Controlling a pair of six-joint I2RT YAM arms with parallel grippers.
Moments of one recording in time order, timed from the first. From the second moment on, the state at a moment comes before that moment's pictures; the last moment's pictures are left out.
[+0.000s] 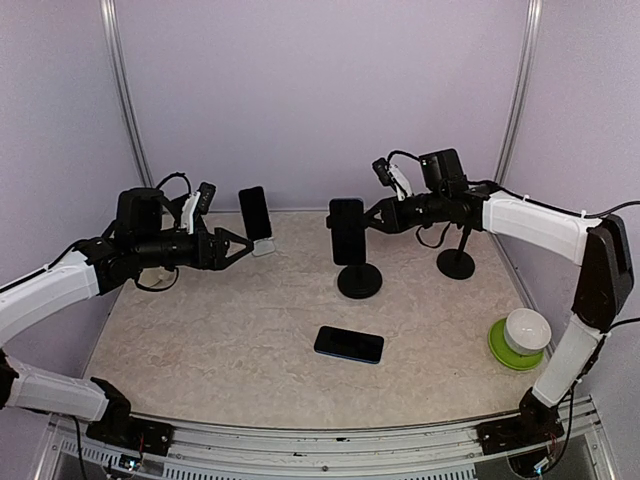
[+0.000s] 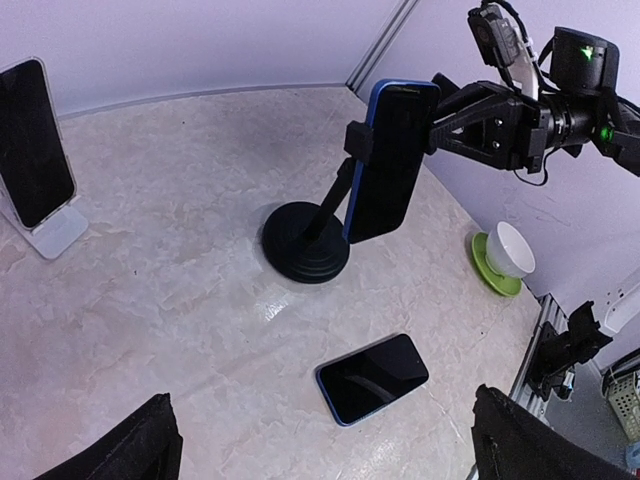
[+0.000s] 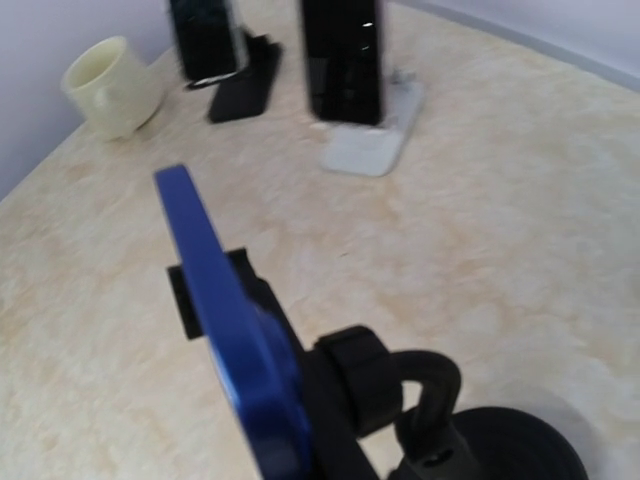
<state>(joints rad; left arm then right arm) -0.48 1.15 0.88 -0.14 0.44 -0.31 0.52 1.69 1.42 -0.25 -0.48 0.09</state>
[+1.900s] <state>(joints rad) -0.48 1.11 0.88 -0.21 0.44 -0.31 0.17 2.15 1.87 -0.10 -0.73 0.24</state>
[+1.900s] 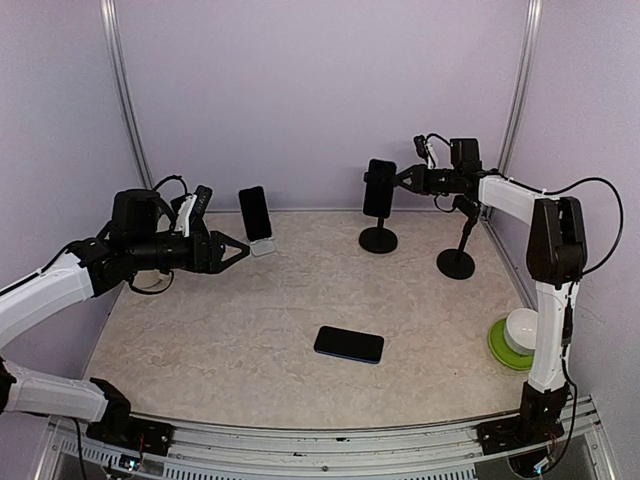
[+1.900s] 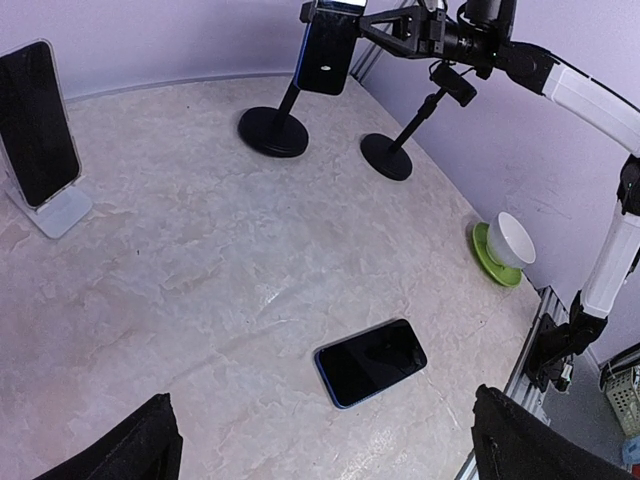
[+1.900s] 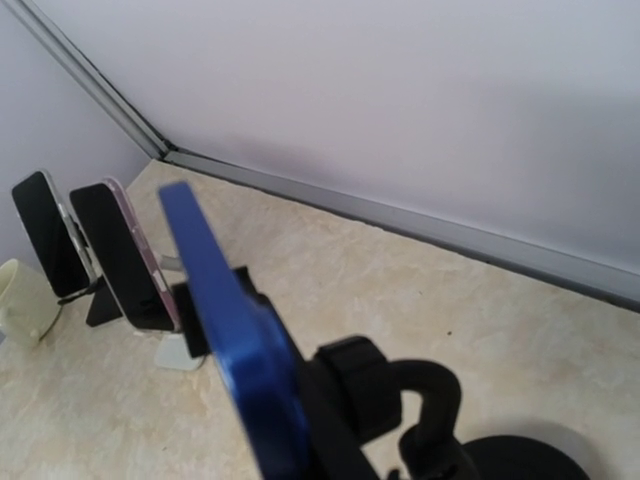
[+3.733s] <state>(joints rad) -0.48 1.09 0.87 -0.22 0.41 -0.30 0.18 1.87 1.70 -0.16 -0.64 0.12</state>
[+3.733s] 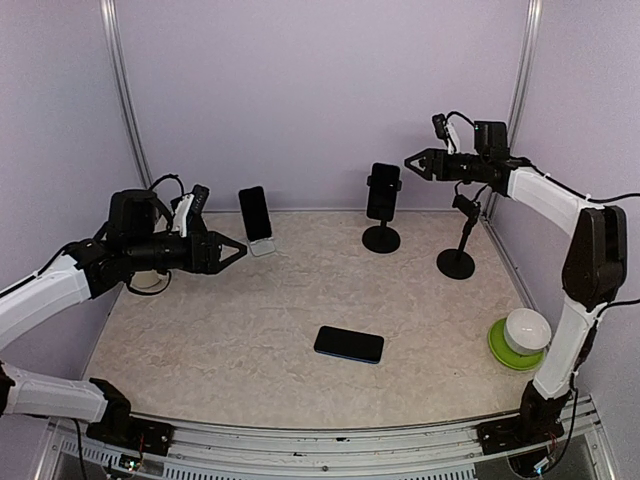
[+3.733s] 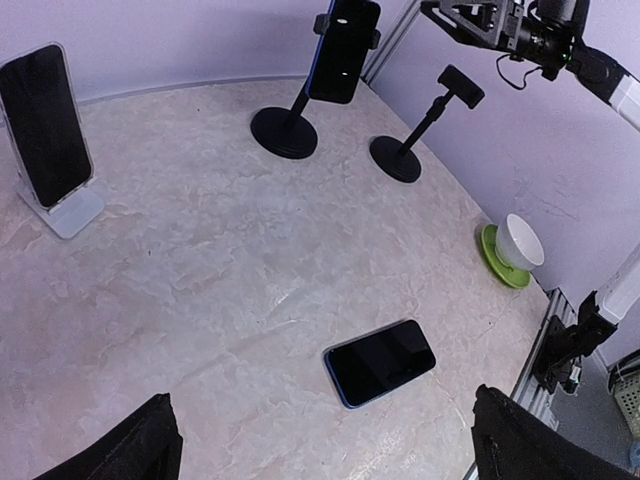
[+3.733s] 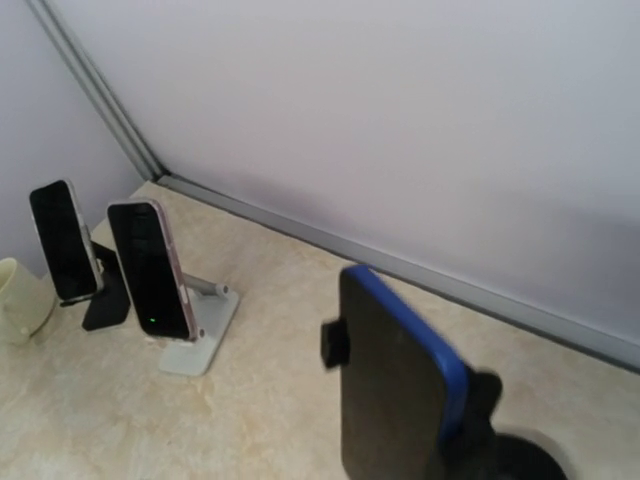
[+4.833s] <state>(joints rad) -0.48 1.08 0.89 -0.26 0.37 -0.26 0.01 1.33 0.99 0.01 -0.30 0.19</state>
